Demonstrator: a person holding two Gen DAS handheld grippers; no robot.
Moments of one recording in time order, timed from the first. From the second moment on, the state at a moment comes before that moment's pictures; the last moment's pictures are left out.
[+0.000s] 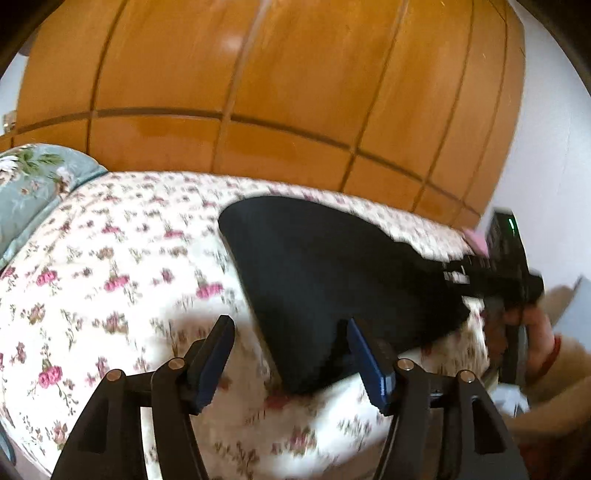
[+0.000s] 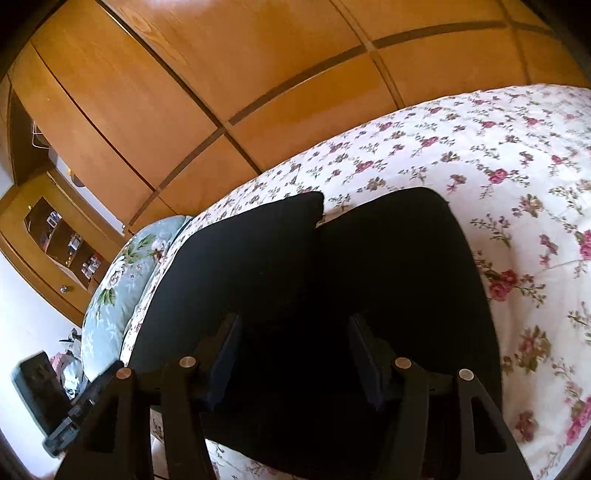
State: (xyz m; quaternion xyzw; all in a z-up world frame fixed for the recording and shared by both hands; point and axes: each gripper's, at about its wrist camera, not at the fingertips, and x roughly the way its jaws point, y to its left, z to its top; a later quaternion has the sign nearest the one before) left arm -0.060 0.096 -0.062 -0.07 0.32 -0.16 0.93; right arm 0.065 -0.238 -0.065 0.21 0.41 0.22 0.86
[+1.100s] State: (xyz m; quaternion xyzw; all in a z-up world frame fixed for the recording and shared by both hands) left arm -0.069 -0.023 -0.087 0.27 0.31 -0.08 0.91; right arm 0.051 -0.297 -0.020 0.25 0.33 0.22 0.88
